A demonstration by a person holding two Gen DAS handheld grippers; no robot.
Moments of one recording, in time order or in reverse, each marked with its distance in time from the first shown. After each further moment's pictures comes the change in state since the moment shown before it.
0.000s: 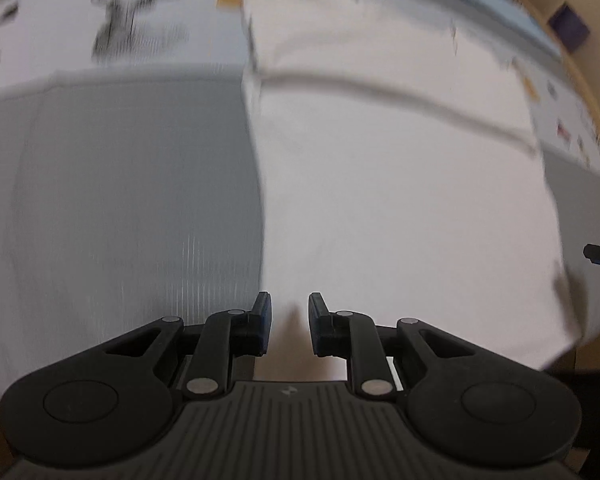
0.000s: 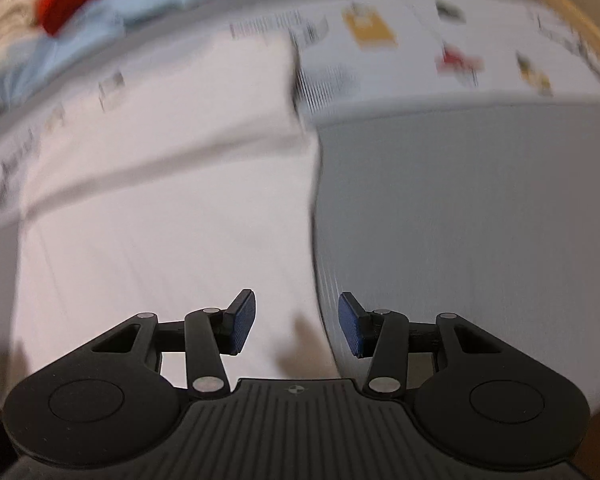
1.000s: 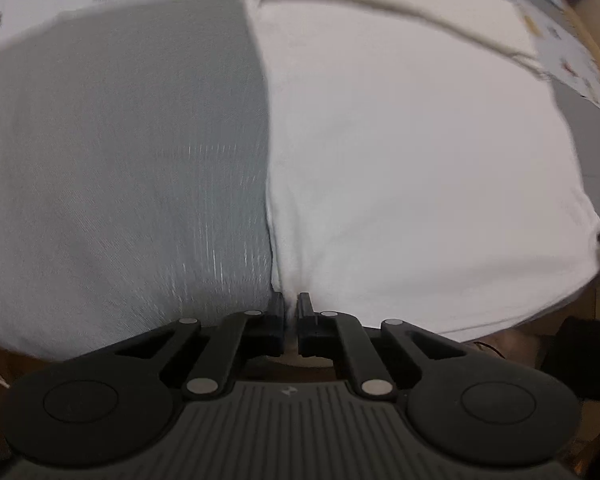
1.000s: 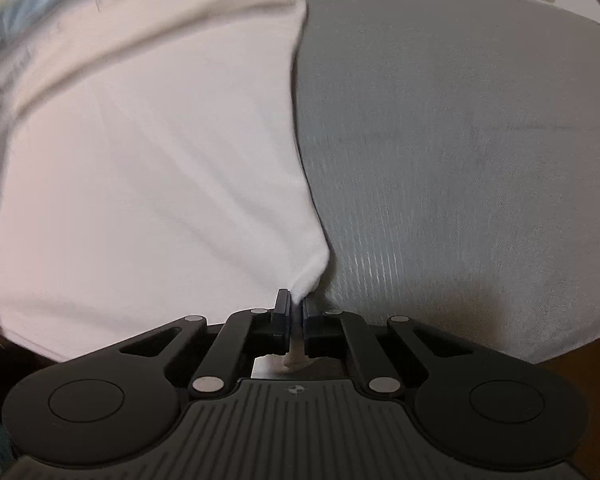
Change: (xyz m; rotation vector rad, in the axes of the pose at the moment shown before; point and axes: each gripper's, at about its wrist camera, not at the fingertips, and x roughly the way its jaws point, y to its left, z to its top) left arm 0.006 -0.020 -0.065 0.075 0.046 0.053; right arm -0.006 -0.017 -0.074 -0.025 0.119 0.039
